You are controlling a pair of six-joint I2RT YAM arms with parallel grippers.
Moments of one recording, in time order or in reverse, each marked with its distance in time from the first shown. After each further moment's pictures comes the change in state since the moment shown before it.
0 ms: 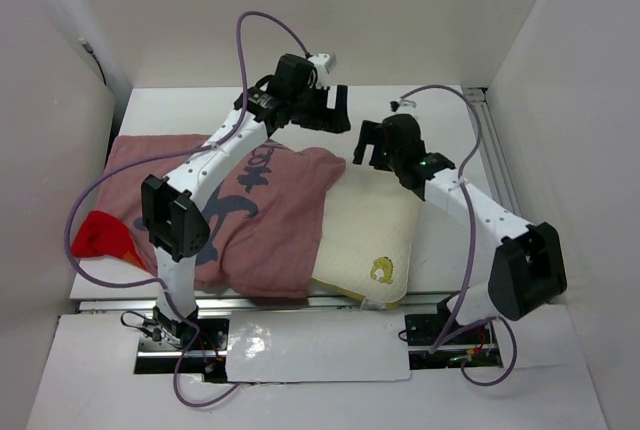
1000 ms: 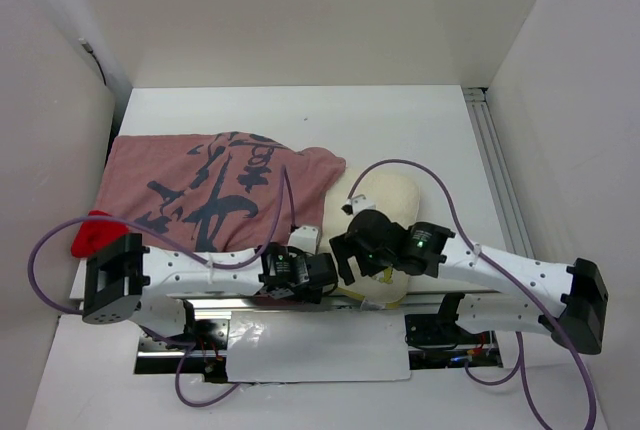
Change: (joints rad) left arm -0.762 -0.527 -1.083 -0.190 -0.570 -0.819; right arm 0.616 -0.381 -0.258 -0.546 0.012 0.098
